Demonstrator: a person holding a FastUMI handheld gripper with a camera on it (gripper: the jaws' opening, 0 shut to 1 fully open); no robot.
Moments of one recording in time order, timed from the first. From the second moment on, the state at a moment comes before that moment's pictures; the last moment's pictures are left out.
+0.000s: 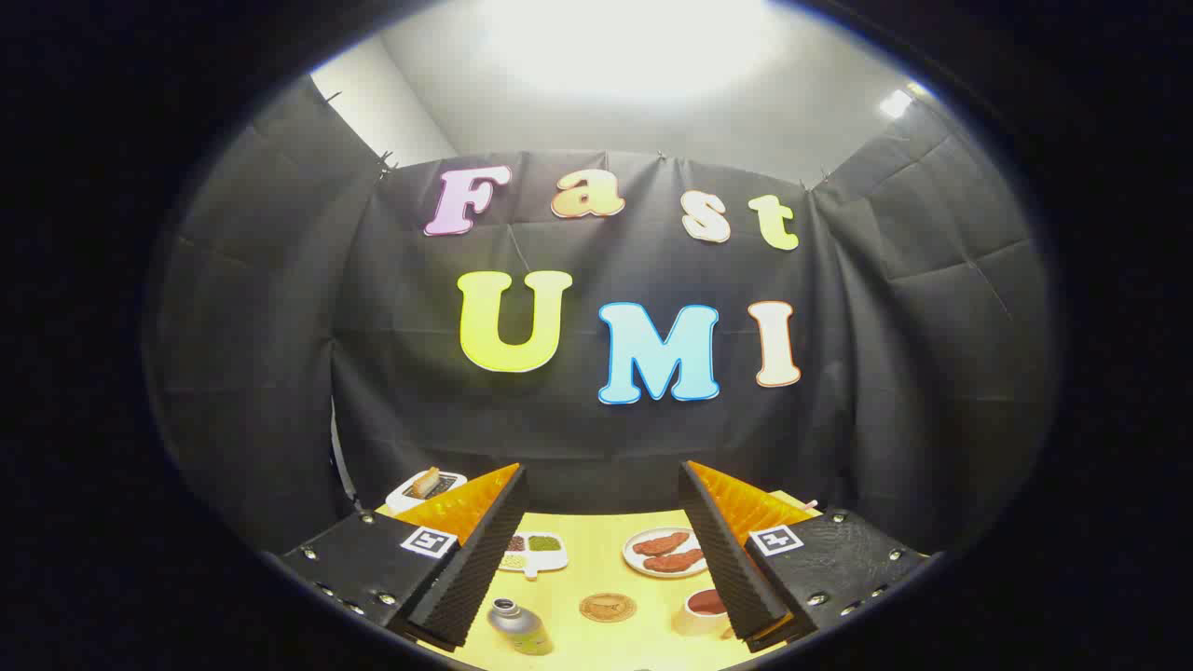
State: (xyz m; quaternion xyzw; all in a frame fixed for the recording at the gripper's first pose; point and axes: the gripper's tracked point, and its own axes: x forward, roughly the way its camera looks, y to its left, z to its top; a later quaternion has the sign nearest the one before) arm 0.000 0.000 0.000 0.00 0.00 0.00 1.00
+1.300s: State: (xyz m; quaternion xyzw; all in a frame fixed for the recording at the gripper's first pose) arm 0.012 0.044 -0.127 0.02 -0.01 0.00 1.00
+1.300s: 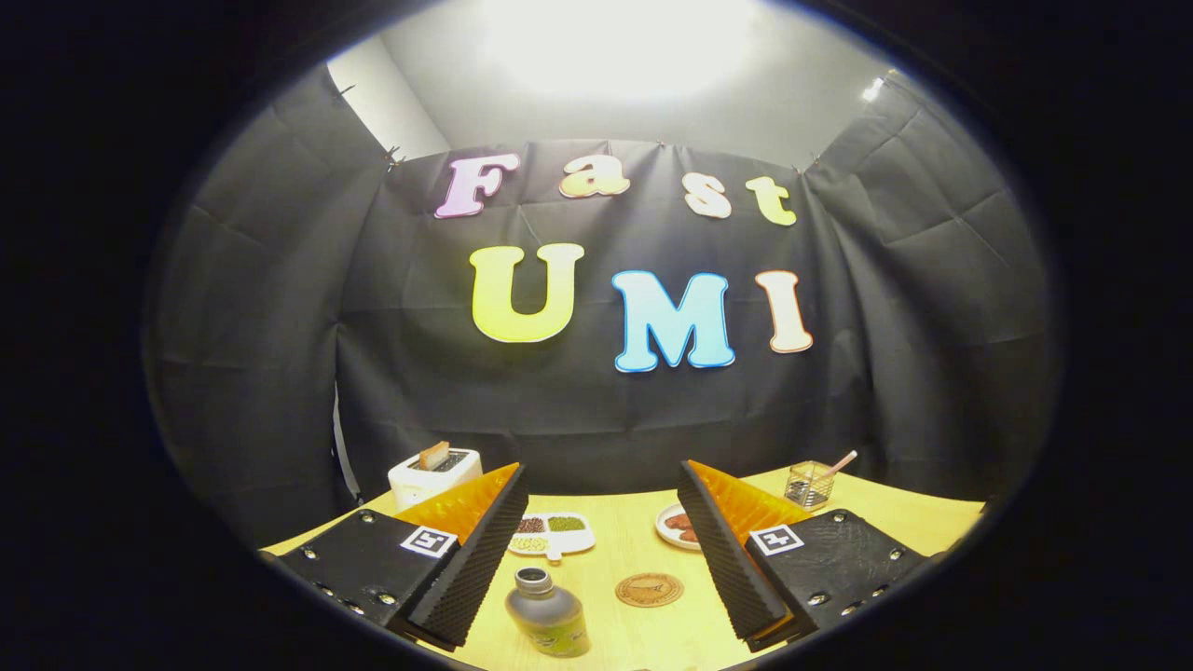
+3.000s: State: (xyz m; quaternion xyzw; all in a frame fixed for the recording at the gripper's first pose) arm 0.045 0.070 -0.278 -0.04 0.07 0.03 1.00
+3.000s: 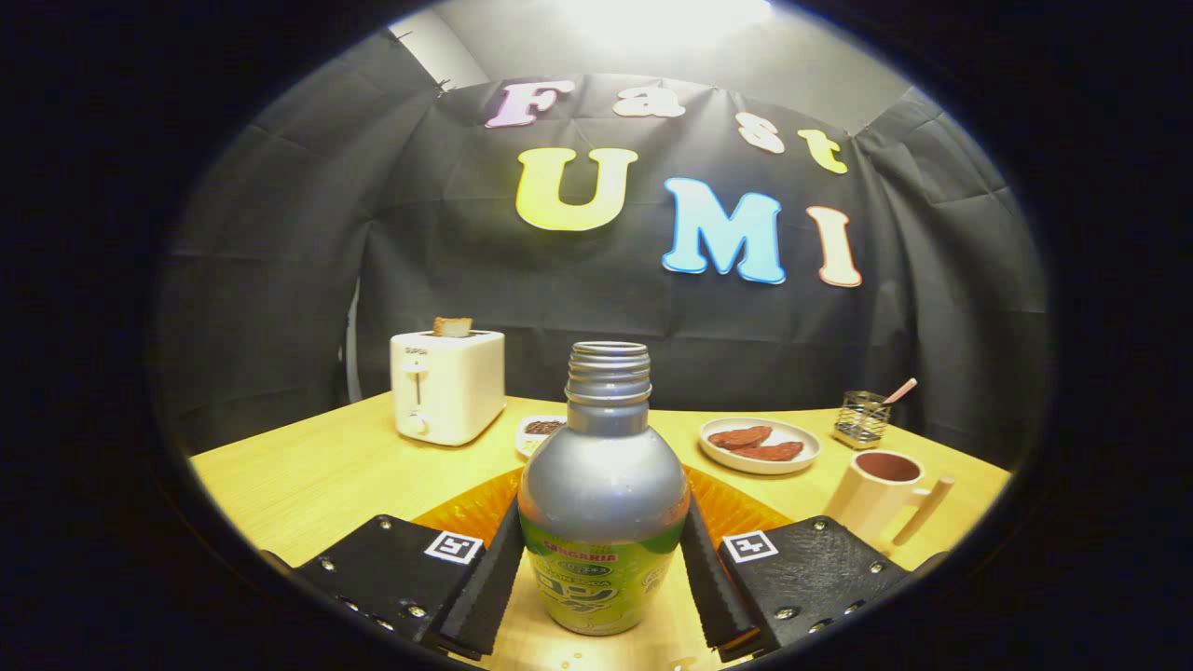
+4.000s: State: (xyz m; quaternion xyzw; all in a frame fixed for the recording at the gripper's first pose) arm 0.087 -0.011 -0.246 0.24 0.08 0.00 0.97
